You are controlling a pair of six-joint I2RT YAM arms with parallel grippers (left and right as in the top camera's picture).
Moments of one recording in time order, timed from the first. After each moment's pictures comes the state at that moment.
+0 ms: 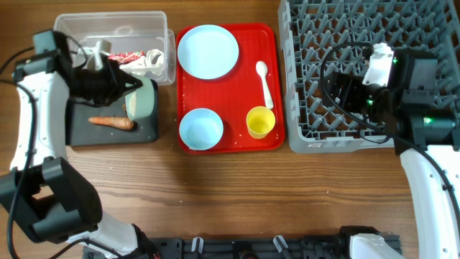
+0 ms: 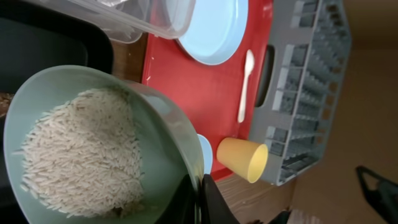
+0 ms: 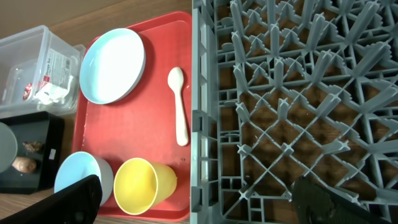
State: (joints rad) left arm 0.30 1.77 1.50 -1.10 0.80 -0.11; right arm -0.03 1.23 1.21 -0.82 -0.30 0.18
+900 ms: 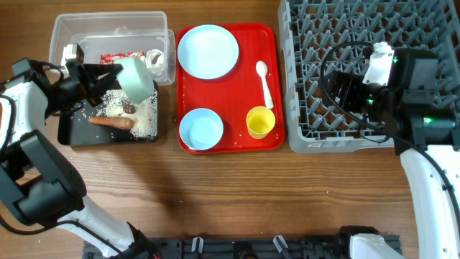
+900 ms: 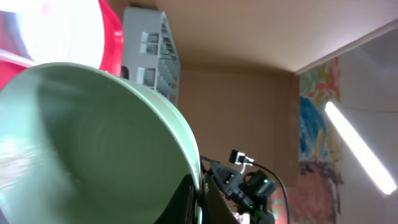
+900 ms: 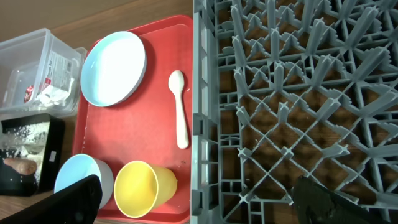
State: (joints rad) left arm 0.49 1.94 1.43 -1.02 1.52 -0.10; right arm -0.03 1.23 1.21 -0.81 -0.30 0.18
